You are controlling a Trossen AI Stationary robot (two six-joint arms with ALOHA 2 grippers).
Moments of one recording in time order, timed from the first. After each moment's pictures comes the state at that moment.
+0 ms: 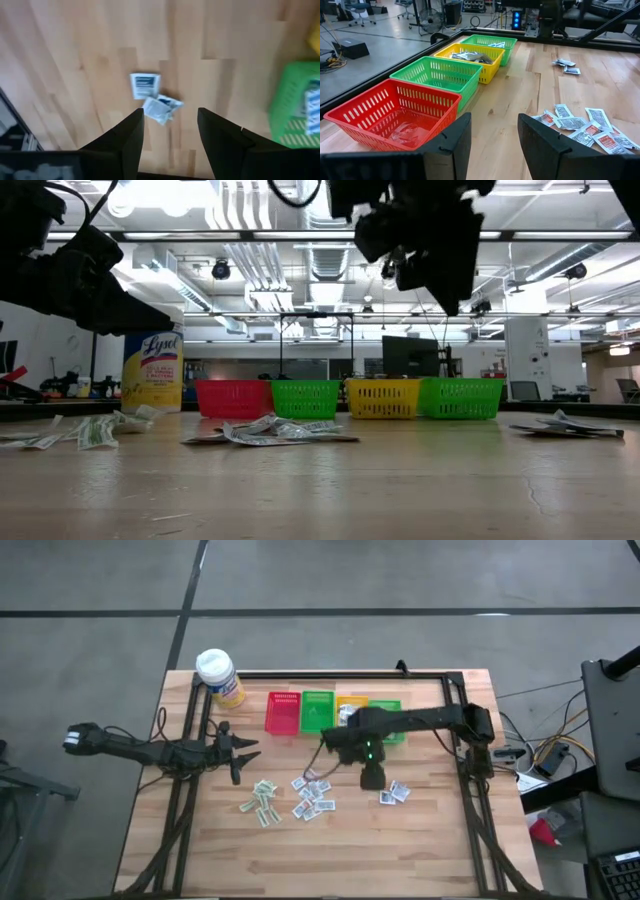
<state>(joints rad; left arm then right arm) -0.15 0.38 0.01 0.07 -0.47 -0.14 0.01 1.97 1.76 -1.54 -0.20 0.07</state>
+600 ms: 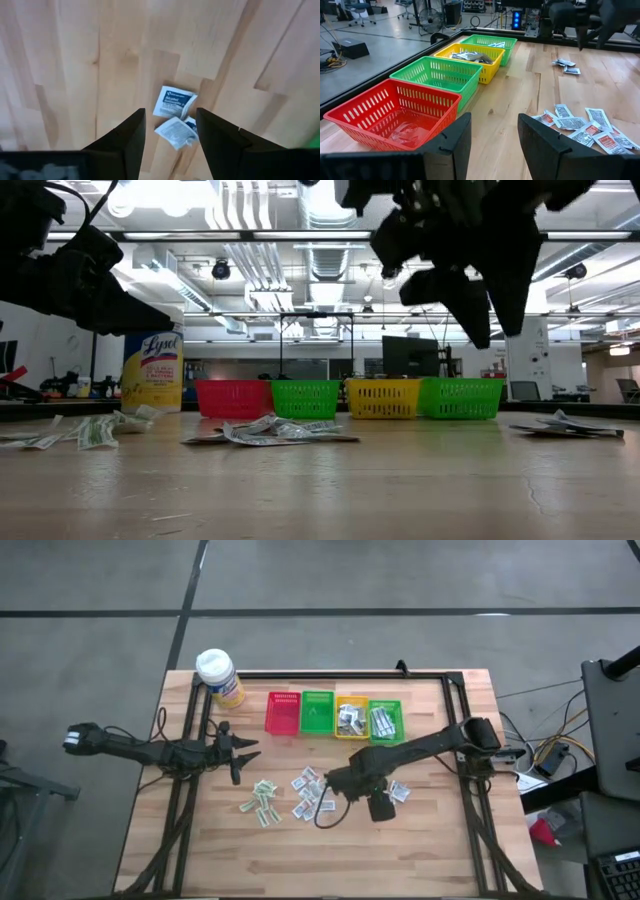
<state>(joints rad) -0.15 0.38 0.01 0.07 -0.47 -0.14 0.21 1.97 1.59 -1.34 -0.15 0.03</state>
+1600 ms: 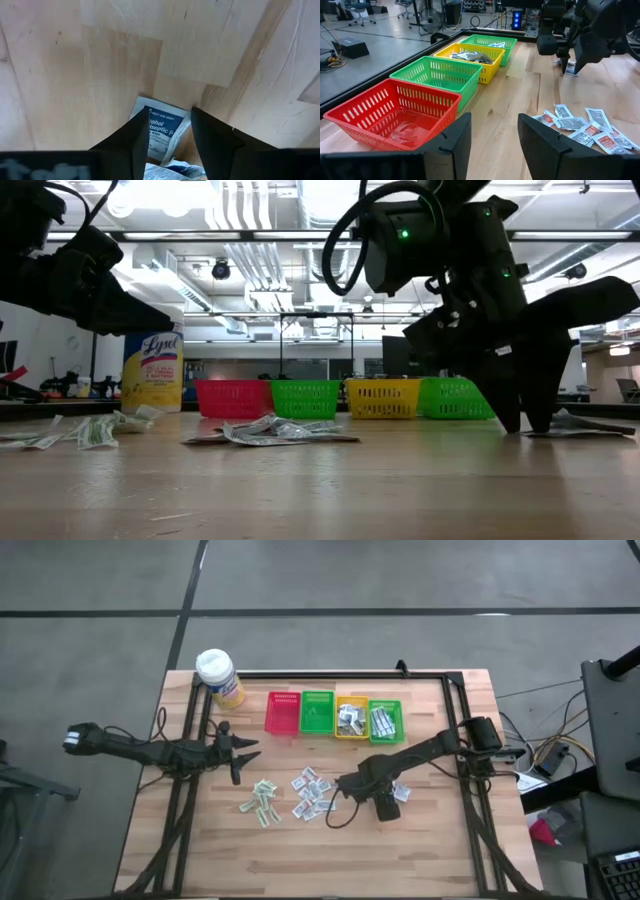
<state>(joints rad) -0.15 0.38 0.01 0.07 -0.47 -0.14 0.20 1.97 1.25 -1.03 -0.10 0.03</state>
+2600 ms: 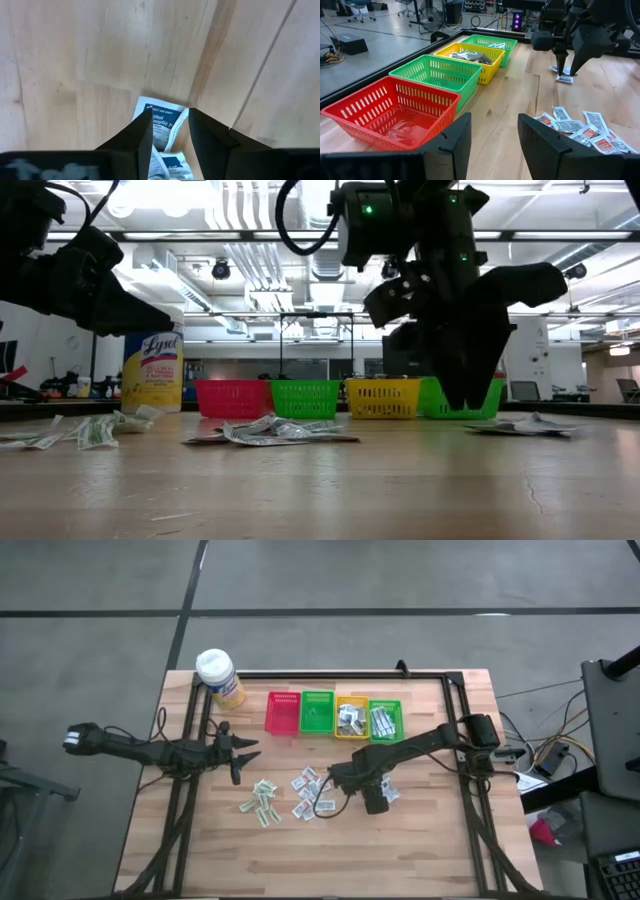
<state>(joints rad) -0.15 0.38 0.01 0.08 -0.47 -0.17 0.14 1.96 1.36 -1.01 -0.07 -0.03</state>
